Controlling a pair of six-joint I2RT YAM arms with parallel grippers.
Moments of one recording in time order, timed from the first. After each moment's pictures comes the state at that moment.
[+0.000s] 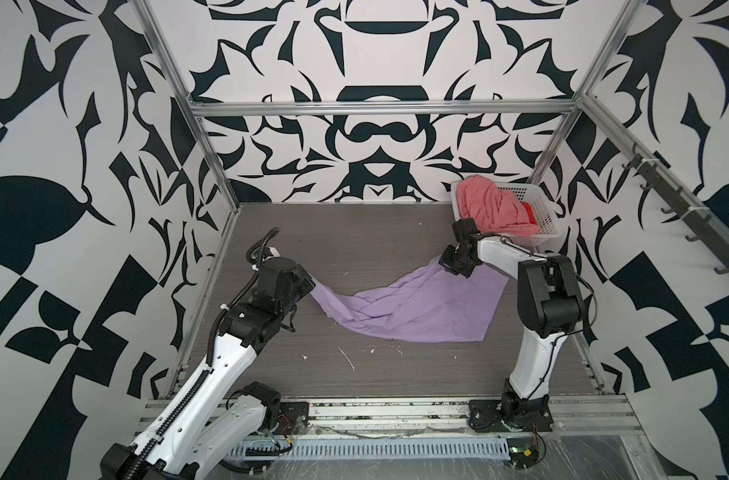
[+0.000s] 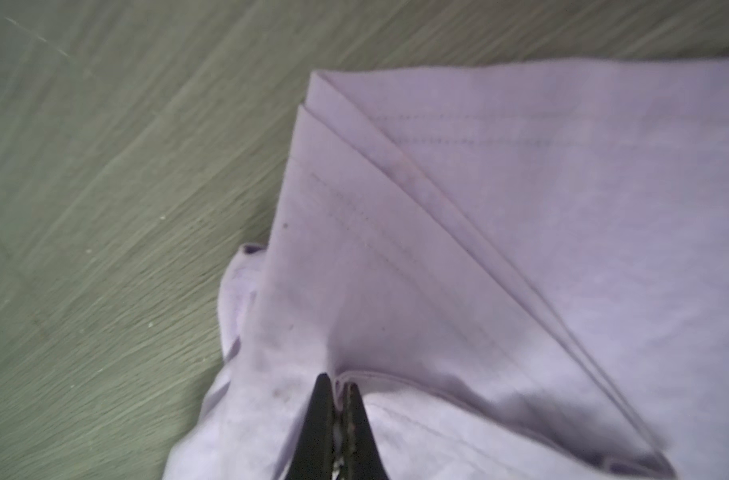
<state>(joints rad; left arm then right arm) -0.43 0.88 0.82 -0.52 -0.18 -0.93 0.18 1.91 1.31 -0.58 -0.07 0.76</state>
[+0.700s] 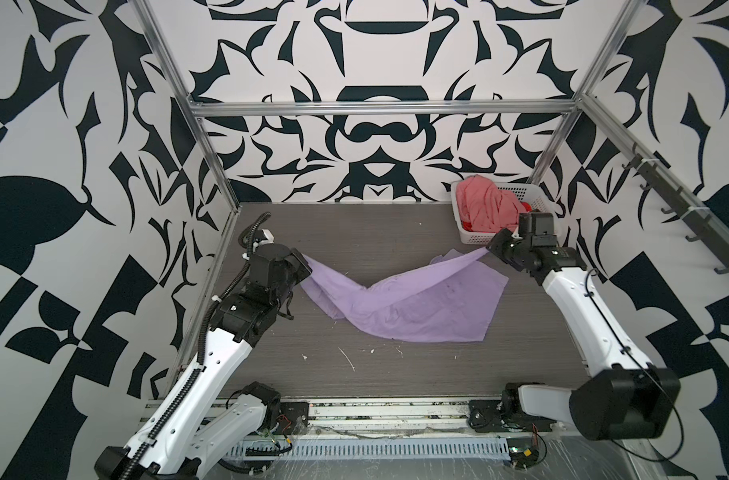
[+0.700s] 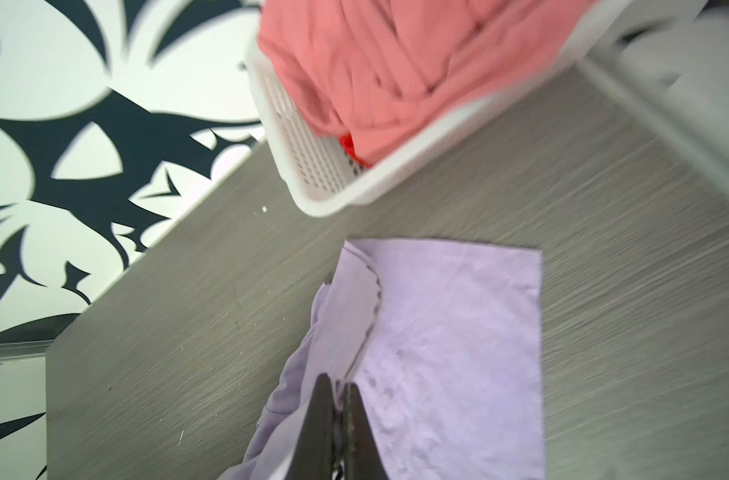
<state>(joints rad) -0.43 0.91 1.02 -0.54 -0.24 -0.83 0.01 1.24 1.22 -0.68 -0.03 0.64</state>
